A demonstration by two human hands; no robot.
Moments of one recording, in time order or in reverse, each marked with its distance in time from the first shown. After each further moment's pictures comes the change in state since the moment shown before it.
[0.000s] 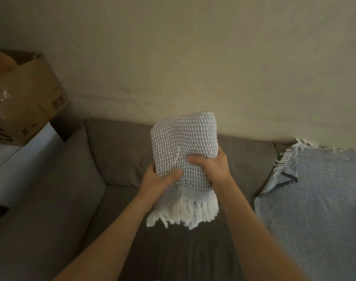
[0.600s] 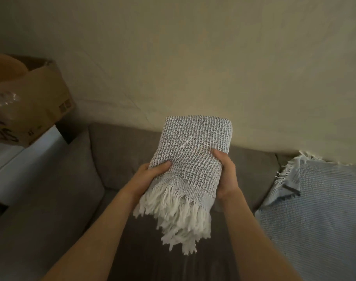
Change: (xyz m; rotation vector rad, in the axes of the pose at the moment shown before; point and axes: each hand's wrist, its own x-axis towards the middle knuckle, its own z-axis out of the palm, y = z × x) left_hand 0.001 0.042 -0.005 -0.224 -0.188 -0.075; right_hand -0.012 -0.023 -0.028 0.611 -0.240 0.211
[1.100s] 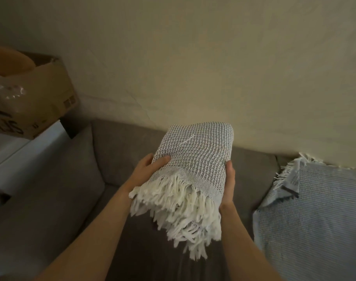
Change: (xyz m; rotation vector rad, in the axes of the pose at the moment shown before) left_hand -0.005 -0.005 0.012 0.178 0.105 0.135; right_hand -0.032 0.018 -0.027 0.075 0.074 -0.176
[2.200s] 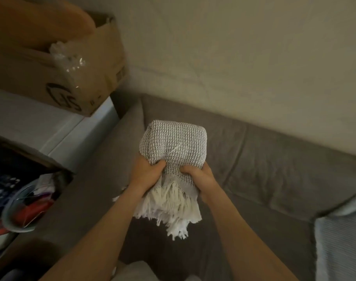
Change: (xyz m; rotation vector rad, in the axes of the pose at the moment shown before) left_hand 0.038 -0.057 -0.281 0.346 0.409 -0.141; right_hand 0.124 0.305 0.162 -0.690 0.047 0.376
